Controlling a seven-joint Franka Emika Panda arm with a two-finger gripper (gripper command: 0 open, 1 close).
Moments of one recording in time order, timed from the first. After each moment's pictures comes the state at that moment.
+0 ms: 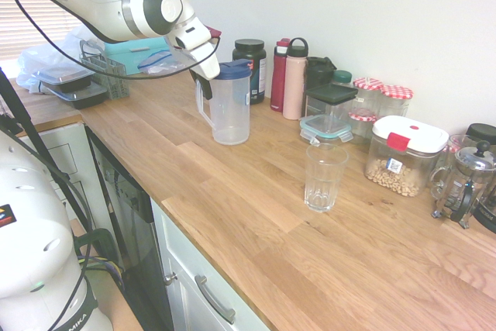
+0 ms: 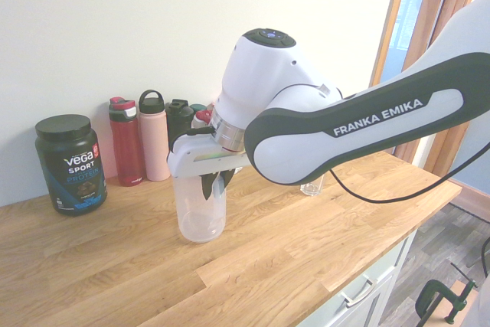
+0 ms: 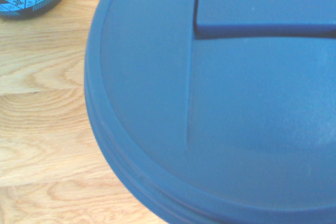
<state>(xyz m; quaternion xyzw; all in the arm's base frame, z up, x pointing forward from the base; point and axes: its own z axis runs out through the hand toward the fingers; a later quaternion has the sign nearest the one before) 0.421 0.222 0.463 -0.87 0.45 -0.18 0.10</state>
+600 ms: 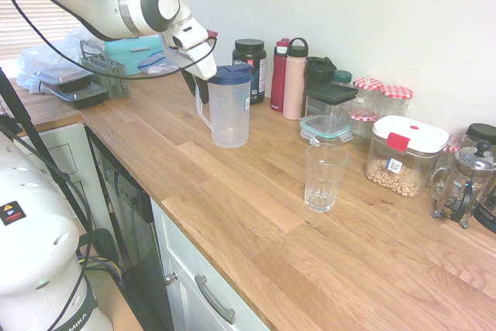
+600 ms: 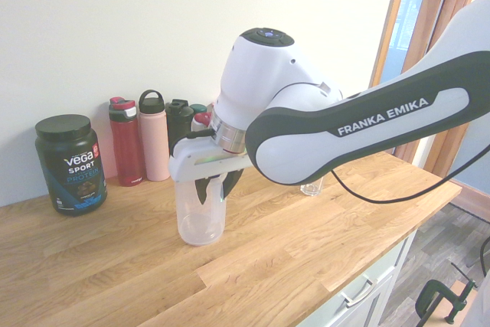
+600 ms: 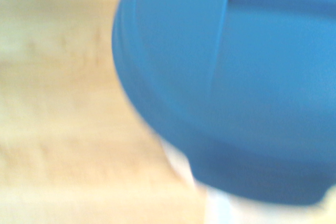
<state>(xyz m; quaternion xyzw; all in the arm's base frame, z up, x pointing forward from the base) 0.403 0.221 0.465 -0.90 0.41 -0.15 0.05</state>
